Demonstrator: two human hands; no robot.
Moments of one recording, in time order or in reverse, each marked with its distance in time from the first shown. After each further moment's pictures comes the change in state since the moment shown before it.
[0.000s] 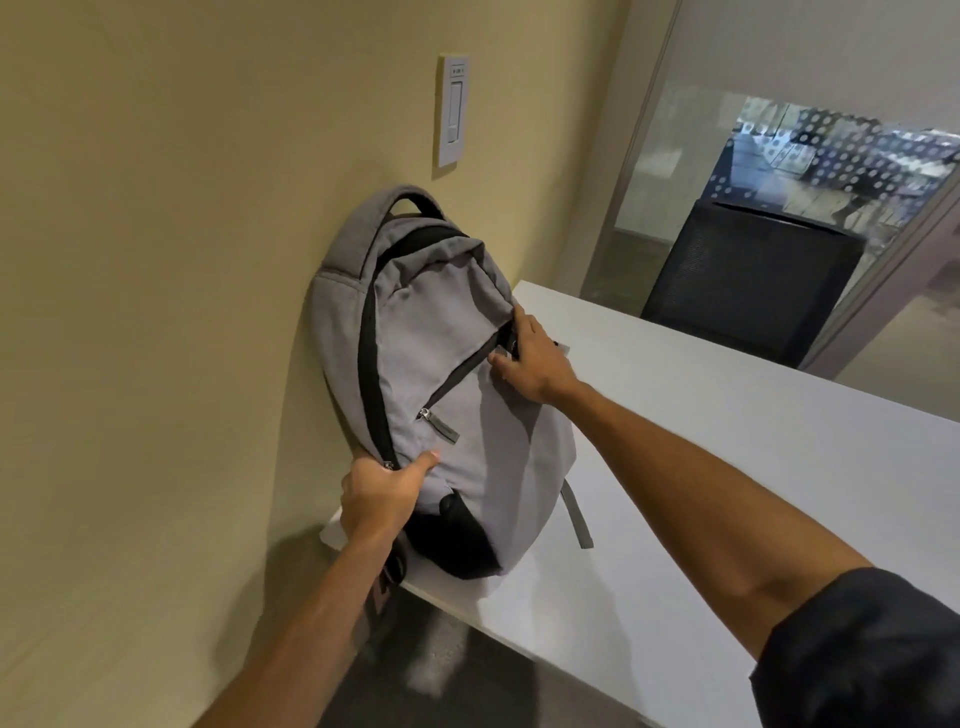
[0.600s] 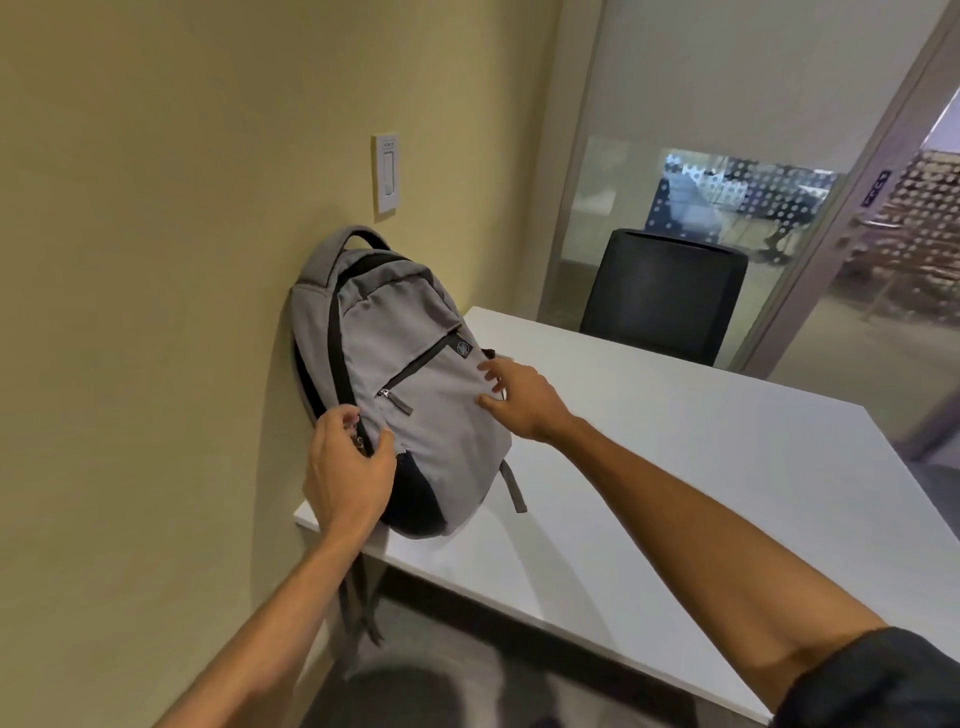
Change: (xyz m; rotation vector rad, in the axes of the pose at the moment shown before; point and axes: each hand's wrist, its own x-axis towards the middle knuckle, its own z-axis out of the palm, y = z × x) left_hand -0.128 0.029 -0.030 0.107 0.221 0.507; right_hand -0.172 0.000 -0.083 0.011 -0.014 -0.030
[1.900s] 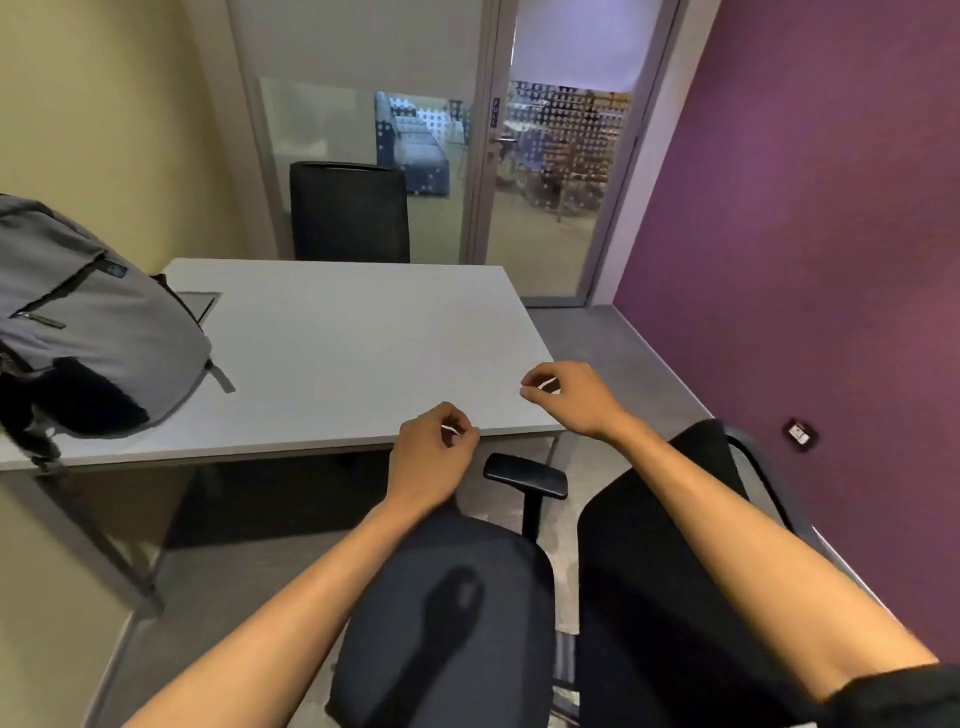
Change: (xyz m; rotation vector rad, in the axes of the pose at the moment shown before) left_hand -0.528 0.221 -0.025 -0.234 -0.901 0.410; right_hand -0.651 0.160 -0.213 -0.009 0.273 0.454
